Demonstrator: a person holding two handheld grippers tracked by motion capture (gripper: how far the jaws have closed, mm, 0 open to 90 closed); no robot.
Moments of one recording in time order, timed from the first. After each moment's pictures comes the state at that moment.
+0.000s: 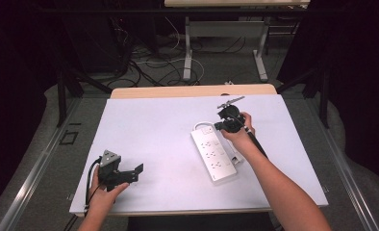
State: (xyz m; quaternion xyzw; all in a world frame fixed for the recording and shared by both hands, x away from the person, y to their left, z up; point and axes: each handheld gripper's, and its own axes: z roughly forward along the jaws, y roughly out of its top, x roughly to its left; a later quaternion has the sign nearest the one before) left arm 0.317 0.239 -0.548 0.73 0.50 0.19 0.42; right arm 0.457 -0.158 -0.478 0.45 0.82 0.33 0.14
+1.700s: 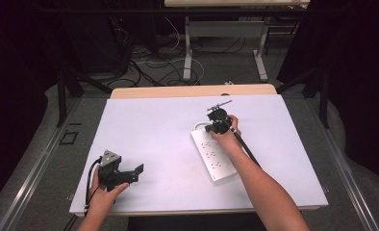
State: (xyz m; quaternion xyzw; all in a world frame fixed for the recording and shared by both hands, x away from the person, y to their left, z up) left arm 0.318 0.239 -0.549 0.74 0.50 0.18 0.42; right arm 0.484 -0.129 -0.520 0.48 0.81 0.33 0.11
